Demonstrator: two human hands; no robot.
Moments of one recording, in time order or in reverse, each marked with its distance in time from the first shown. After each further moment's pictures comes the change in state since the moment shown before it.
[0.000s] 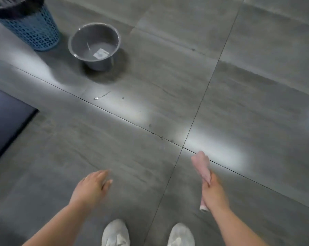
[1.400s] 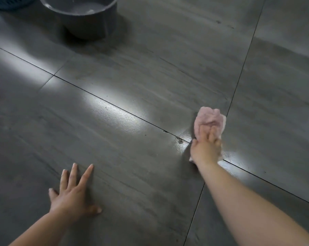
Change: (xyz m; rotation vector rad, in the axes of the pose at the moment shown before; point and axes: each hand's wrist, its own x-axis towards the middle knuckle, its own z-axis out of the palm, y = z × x) left_hand 0.172 -0.102 0.144 0.063 -0.100 -0.228; right_hand 0.215 -0.055 0.169 -0.400 0.209 -0.235
